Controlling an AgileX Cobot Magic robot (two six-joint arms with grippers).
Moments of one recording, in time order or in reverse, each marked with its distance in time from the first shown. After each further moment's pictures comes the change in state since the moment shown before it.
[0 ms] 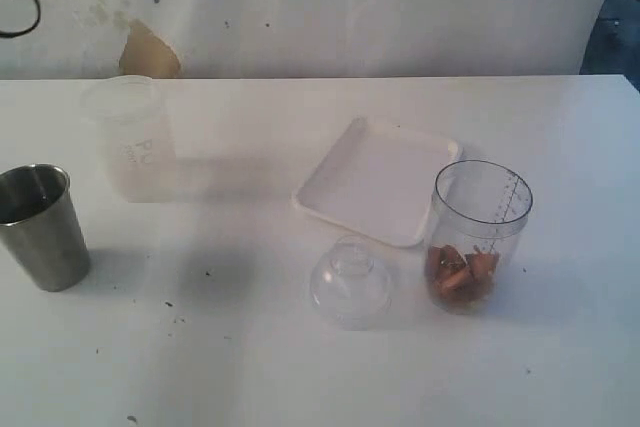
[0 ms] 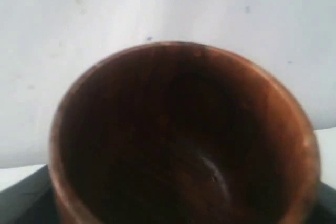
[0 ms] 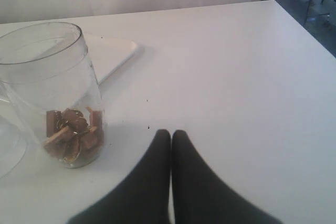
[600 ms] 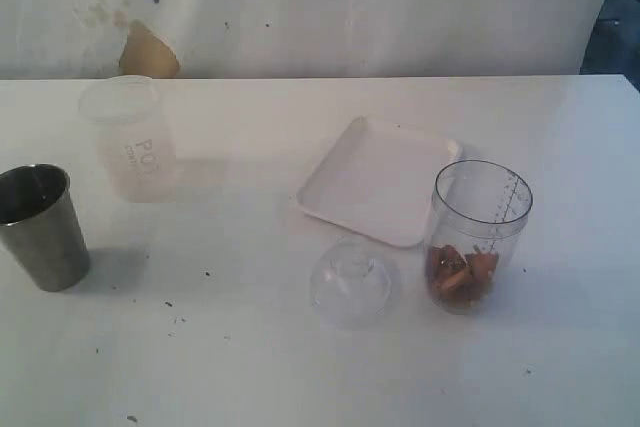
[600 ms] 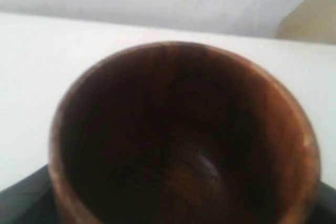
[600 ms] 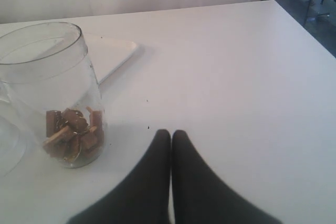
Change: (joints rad) left arm 0.372 0.283 0.196 0.000 -0.245 -0.023; right arm 0.000 0.000 0.000 0.000 0.000 0.000
